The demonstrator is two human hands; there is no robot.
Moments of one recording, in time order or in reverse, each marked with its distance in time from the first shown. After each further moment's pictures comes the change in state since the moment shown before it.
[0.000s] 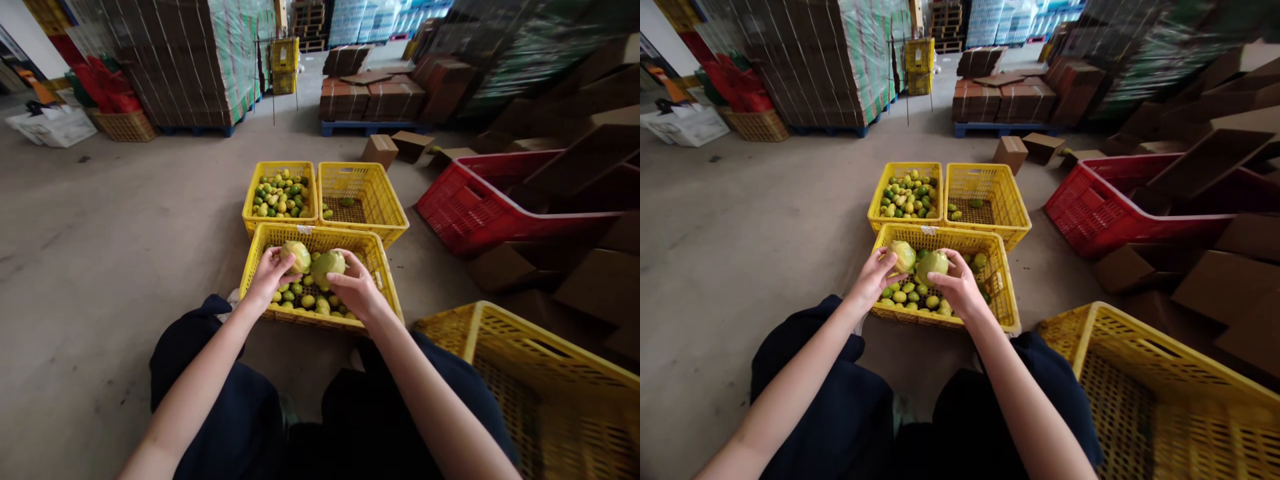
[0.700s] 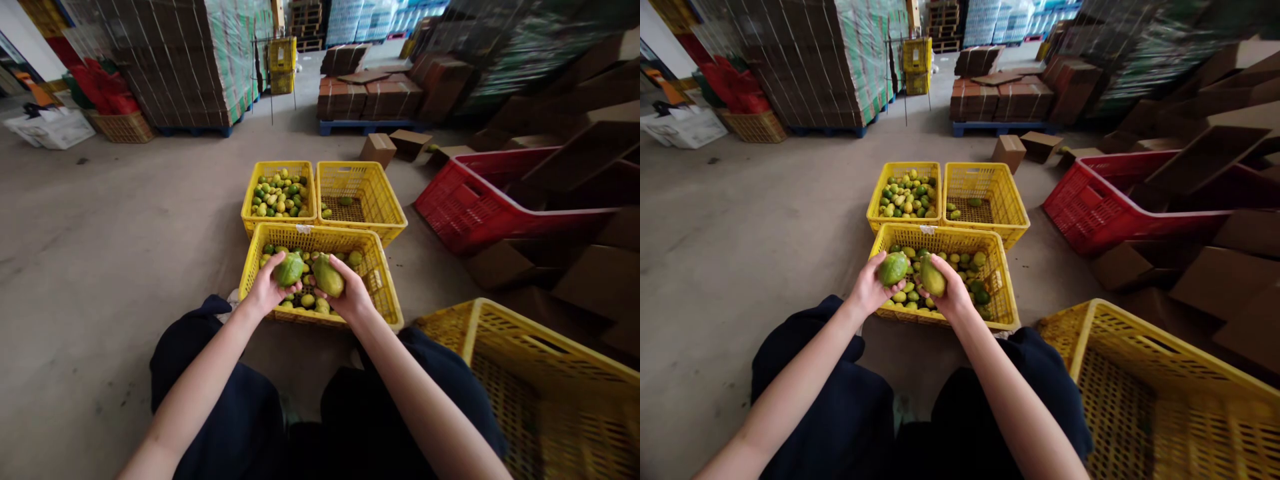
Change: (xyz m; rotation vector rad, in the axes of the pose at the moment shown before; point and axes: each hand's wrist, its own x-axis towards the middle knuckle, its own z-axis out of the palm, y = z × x) left_hand -0.010 0.008 0.006 -0.194 -0.100 -0.290; right_hand 0.001 0.007 0.014 0.265 0.007 0.262
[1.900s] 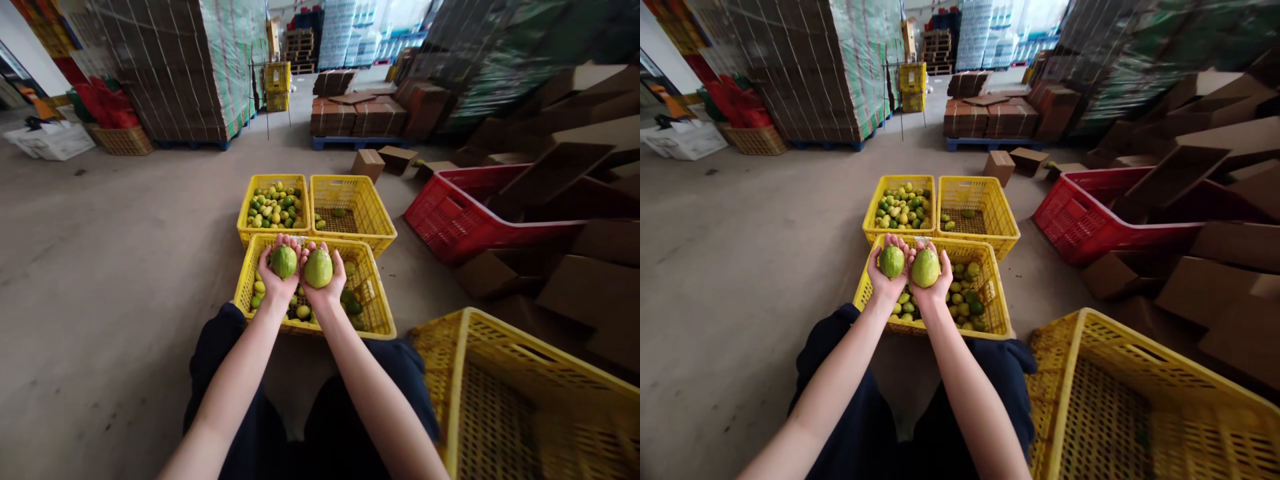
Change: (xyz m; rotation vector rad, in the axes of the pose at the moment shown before) left_hand 0.055 -0.015 0.030 -0.462 0.078 0.403; right_hand 0.040 0.007 0.019 0.500 0.023 -0.267
